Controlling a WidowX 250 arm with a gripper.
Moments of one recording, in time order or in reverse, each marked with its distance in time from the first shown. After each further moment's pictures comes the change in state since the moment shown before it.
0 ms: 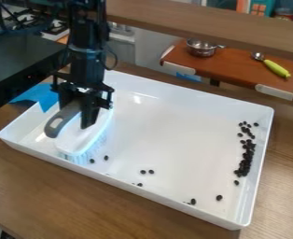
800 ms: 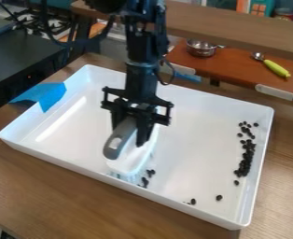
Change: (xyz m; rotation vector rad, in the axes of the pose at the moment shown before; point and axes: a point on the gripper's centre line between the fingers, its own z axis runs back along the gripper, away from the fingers) arm 0.000 -0.092 -0.001 -0.047 -0.003 0.013
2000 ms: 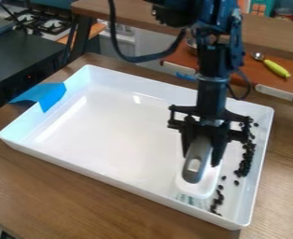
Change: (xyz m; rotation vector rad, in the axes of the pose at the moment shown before) arm 0.011 -0.102 -0.004 -0.098 -0.036 0.001
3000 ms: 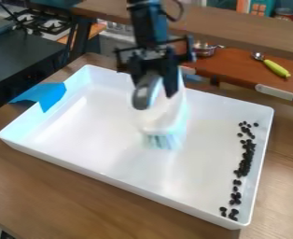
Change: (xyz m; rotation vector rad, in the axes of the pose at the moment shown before) arm -0.003 0.083 0.089 -0.220 -0.005 0.093
